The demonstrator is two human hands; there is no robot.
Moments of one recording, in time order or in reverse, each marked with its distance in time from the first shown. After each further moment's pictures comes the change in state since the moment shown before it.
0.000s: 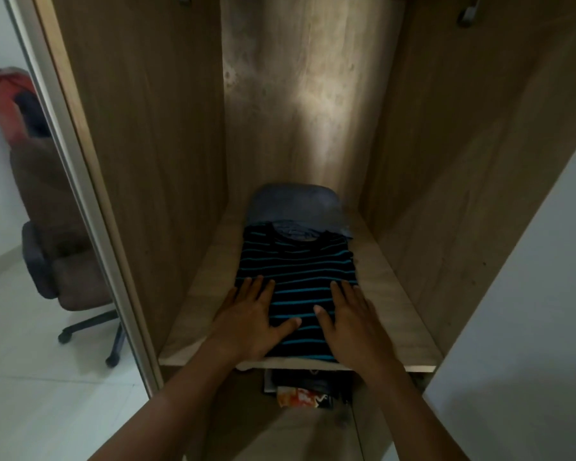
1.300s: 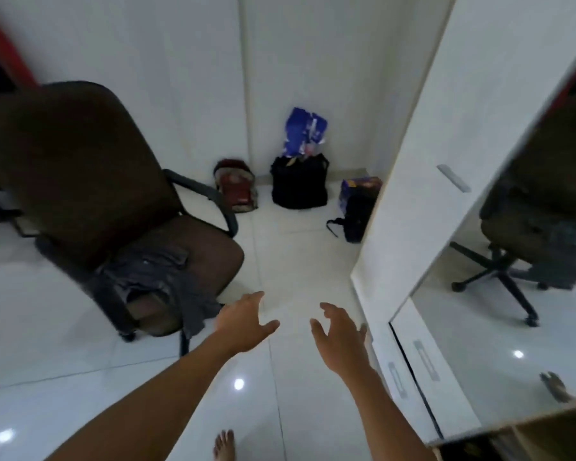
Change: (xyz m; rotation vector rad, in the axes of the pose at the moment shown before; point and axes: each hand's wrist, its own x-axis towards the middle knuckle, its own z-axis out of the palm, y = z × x) left_hand -0.777 -0.127 0.071 -0.283 0.290 -1.516; right_hand -0.504 -0.366 0.241 0.163 -0.810 -1.012
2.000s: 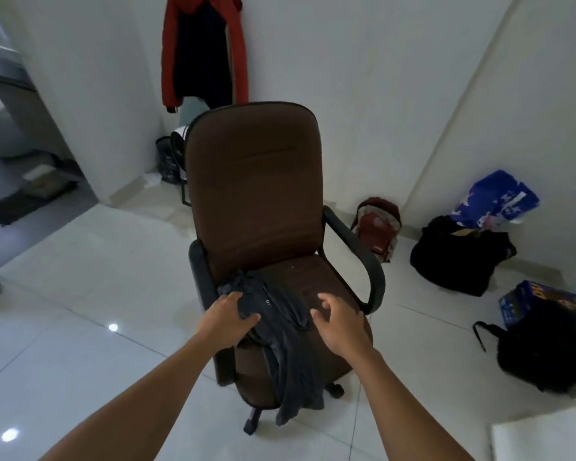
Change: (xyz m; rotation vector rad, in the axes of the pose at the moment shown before) left_hand 0.158 -0.363 -0.192 -0.275 0.247 -0.586; right_hand 0.311 -0.378 0.181 -0.073 -0.409 -0.412
